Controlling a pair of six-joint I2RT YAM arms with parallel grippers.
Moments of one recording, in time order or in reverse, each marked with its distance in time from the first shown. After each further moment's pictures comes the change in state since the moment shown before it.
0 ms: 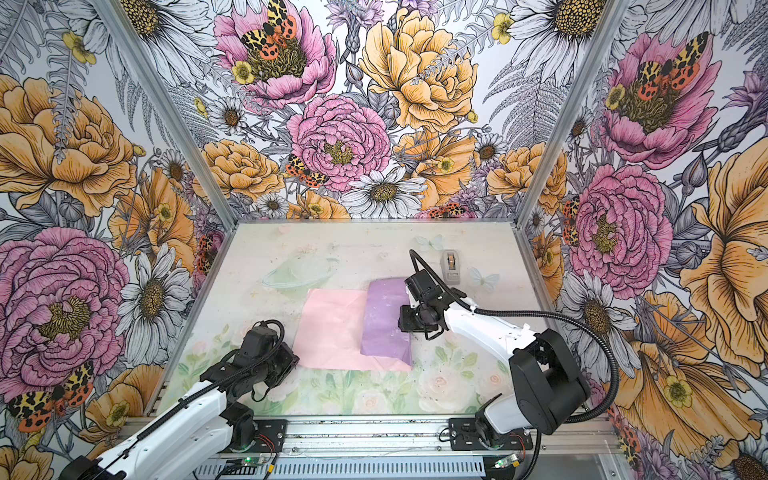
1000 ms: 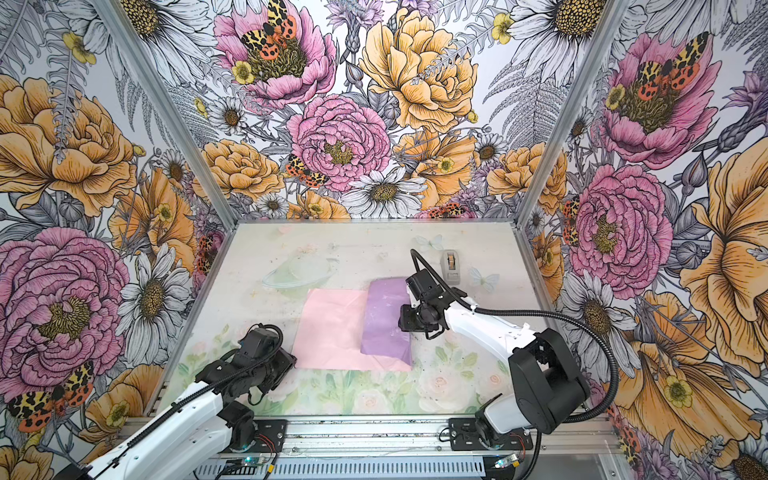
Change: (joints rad) left arm -0.037 -0.042 0.046 -0.171 -0.076 -0.042; right arm -0.010 0.004 0.001 0.000 -0.010 0.001
